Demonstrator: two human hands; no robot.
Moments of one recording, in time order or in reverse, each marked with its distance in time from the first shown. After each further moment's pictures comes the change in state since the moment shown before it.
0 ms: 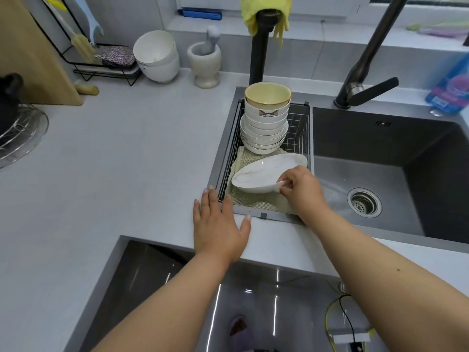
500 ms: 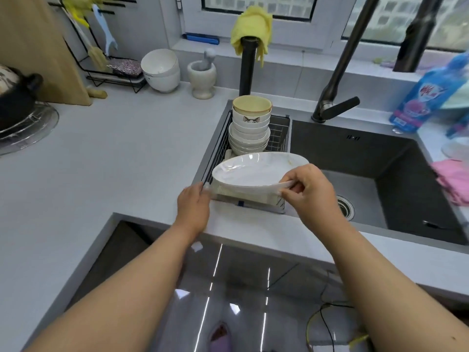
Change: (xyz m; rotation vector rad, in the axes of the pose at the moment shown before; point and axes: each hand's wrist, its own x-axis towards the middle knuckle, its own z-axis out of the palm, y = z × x) left_hand -0.022 -0.002 -0.034 -0.803 0.137 -0.144; right_hand -0.104 -0.018 -0.093 0.139 0.134 -0.214
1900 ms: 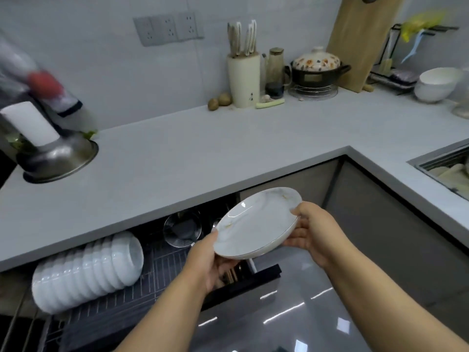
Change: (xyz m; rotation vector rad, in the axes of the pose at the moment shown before) left_hand -0.565 -0.077 -0.127 -1.165 0.846 -0.762; right_hand -0.373 -0.195 0.046 0.809 -1.184 0.294
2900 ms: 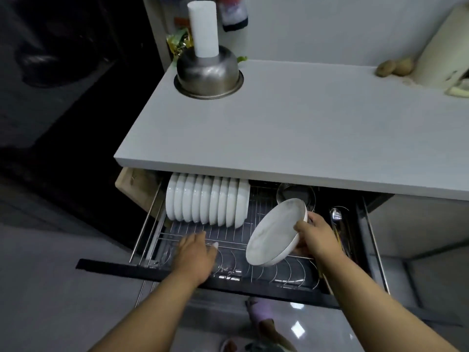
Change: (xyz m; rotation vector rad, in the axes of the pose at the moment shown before) left_hand 0.042 -0.031 -0.377 1.177 0.473 0.069; right_hand 0.071 0.173 0.292 -0.597 -0.174 0.157
